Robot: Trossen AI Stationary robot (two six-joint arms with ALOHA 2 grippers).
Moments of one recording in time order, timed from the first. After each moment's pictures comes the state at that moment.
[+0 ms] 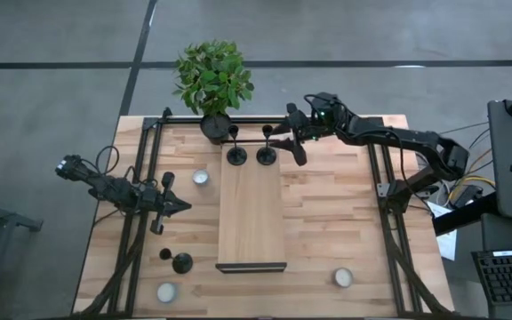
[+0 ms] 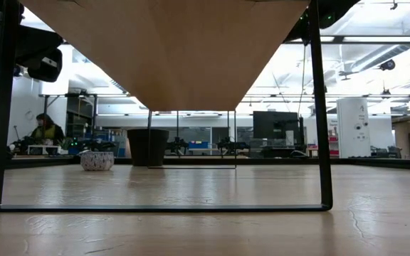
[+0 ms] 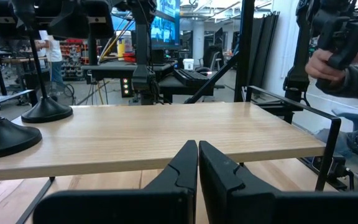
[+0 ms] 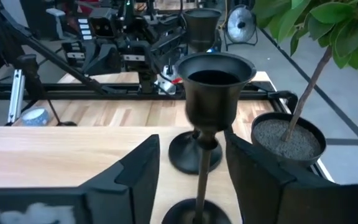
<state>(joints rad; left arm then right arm) -0.46 0.02 0.03 0.02 -0.34 0.00 -0.48 1.46 1.08 0.07 -0.55 -0.10</state>
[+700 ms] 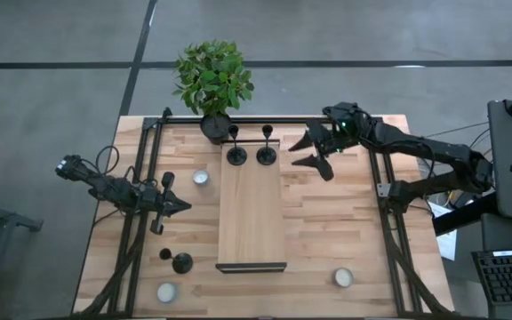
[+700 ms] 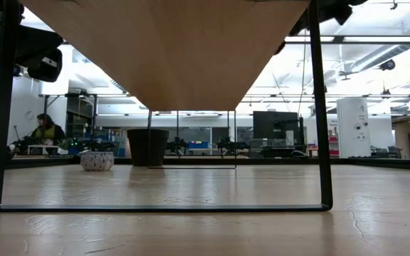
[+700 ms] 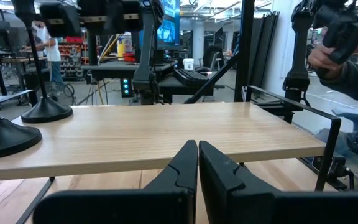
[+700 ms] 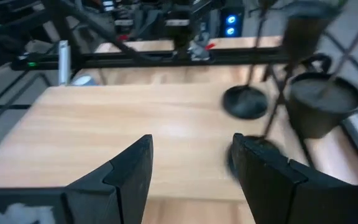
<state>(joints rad) -0.46 0.02 0.03 0.02 -0.34 0.00 -0.41 1.20 1.00 -0.26 -0.55 -0.11</state>
